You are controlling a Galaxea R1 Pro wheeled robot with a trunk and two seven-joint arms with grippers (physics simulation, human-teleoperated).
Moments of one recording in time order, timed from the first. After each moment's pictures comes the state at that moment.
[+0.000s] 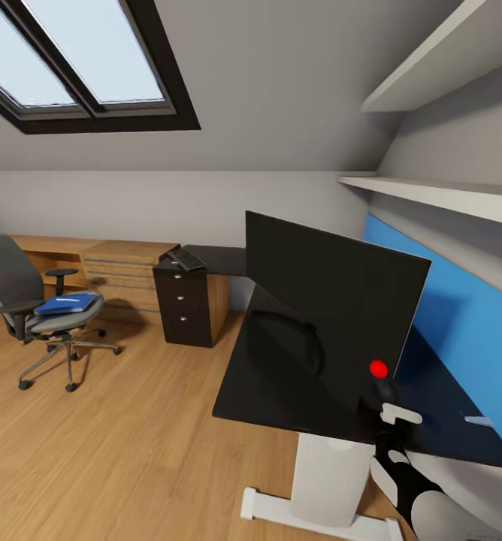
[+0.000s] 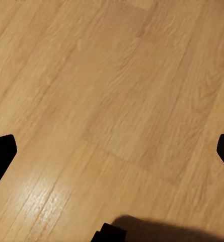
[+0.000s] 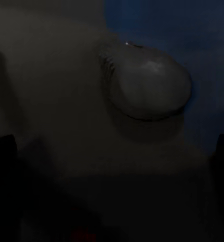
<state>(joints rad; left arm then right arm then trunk) -0.11 -0.07 -0.07 -0.22 0.17 -0.43 0.32 -0.64 -0.09 -0.08 -0.26 -0.15 -0.44 -0.21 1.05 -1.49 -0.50</state>
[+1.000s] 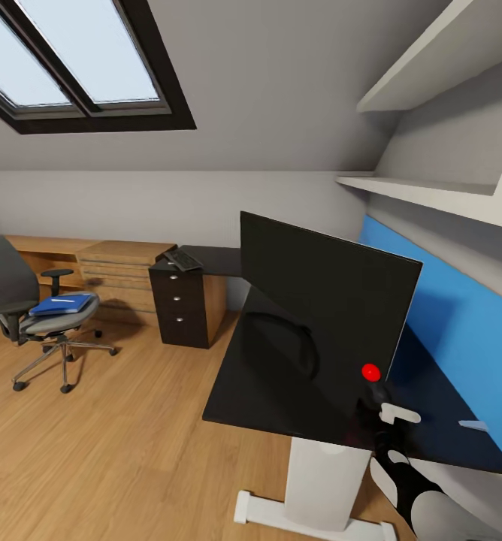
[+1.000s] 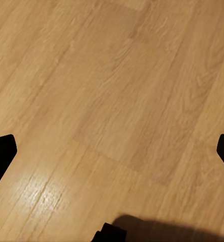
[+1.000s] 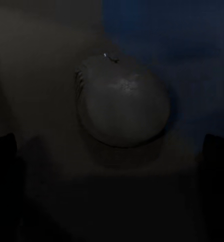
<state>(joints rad) -0.11 -0.07 -0.07 -0.22 0.18 -0.43 0.32 -0.64 -0.09 -0.07 -0.26 -0.15 -0.44 -0.20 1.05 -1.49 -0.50</state>
